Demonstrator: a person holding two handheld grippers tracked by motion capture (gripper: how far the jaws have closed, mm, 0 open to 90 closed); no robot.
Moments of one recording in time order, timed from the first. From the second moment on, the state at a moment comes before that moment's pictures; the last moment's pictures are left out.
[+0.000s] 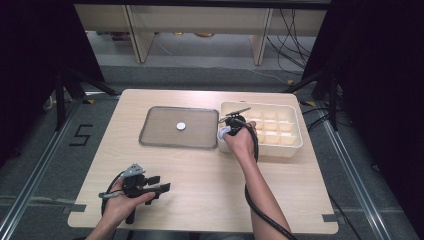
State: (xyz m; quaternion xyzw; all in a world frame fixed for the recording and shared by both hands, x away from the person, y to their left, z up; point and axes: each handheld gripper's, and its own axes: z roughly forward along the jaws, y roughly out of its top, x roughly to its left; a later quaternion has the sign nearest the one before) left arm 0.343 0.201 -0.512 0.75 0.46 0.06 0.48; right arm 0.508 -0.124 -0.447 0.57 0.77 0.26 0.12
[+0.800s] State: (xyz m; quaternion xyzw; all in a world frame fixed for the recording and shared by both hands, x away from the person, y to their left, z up) left arm 0.343 0.203 -0.512 0.74 0.46 0.06 0.48; right arm 0.492 -0.142 -0.434 0.54 0.75 0.34 0.14
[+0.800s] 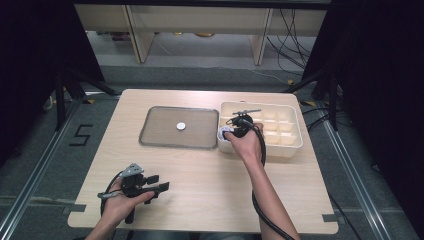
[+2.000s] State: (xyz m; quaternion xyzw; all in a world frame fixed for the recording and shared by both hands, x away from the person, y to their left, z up) left arm 0.343 0.205 -0.512 0.74 0.46 0.08 0.49; right arm 0.426 -0.171 -0.424 0.50 0.76 0.38 0.17
